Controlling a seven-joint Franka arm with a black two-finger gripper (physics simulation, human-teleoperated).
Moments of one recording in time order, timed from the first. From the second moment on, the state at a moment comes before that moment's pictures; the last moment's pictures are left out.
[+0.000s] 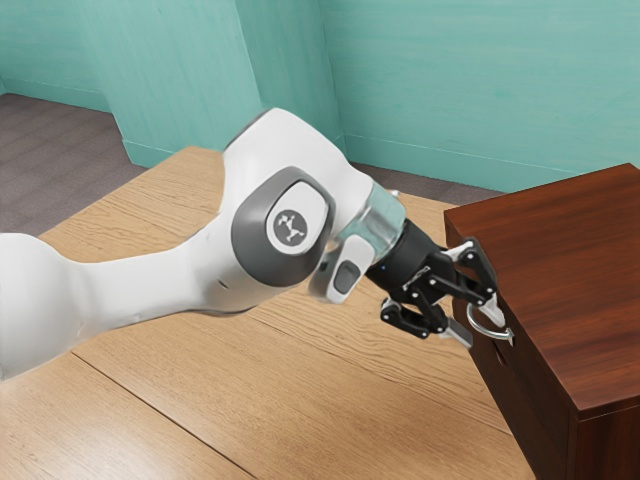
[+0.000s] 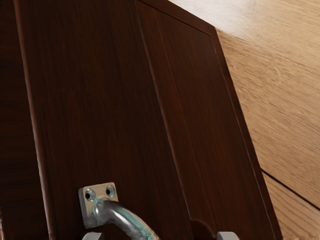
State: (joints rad) arm -0.38 0.06 0.14 -1.83 -0.67 2.25 2.71
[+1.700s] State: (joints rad) arm -0.37 -0.48 0.26 -2.37 -0.56 2.29 2.75
